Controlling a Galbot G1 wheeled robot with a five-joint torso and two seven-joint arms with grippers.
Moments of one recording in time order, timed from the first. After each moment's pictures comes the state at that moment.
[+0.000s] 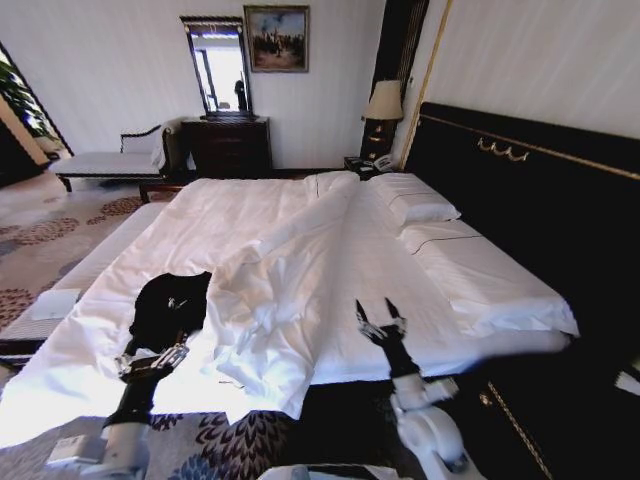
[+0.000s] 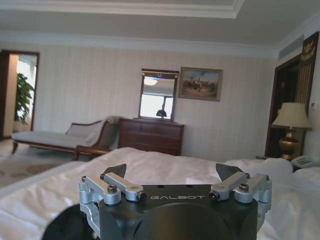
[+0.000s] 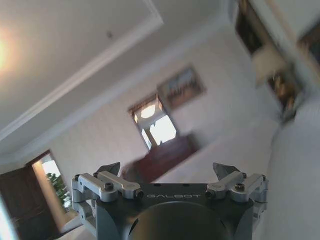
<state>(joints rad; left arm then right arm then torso) 1.99 -1.50 -0.92 -2.43 -0.45 -0.10 0.04 -1.42 1.23 0.21 2.09 0.71 0.16 0.07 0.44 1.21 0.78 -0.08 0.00</state>
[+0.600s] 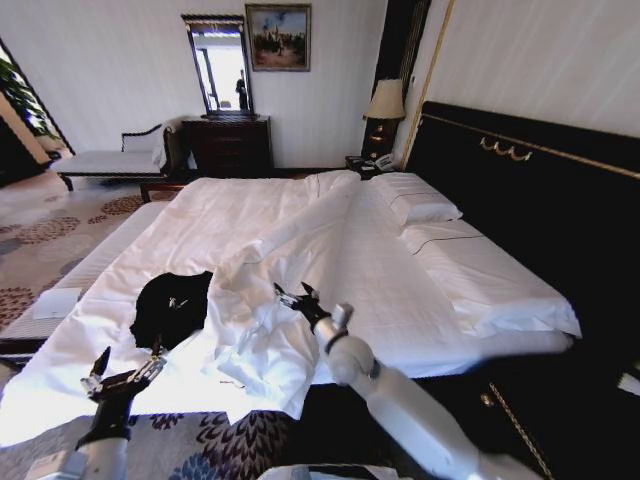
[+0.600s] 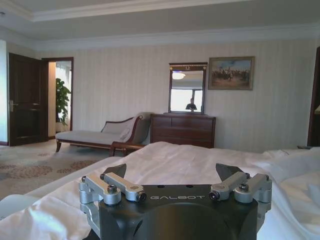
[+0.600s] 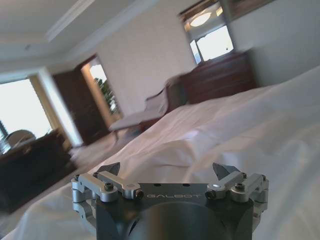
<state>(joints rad) 2.00 -1.52 -0.97 -2.37 -0.44 -0.12 -0.02 -0.65 1.16 -0.33 1.85 0.98 -0.22 0.36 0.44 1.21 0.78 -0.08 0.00</state>
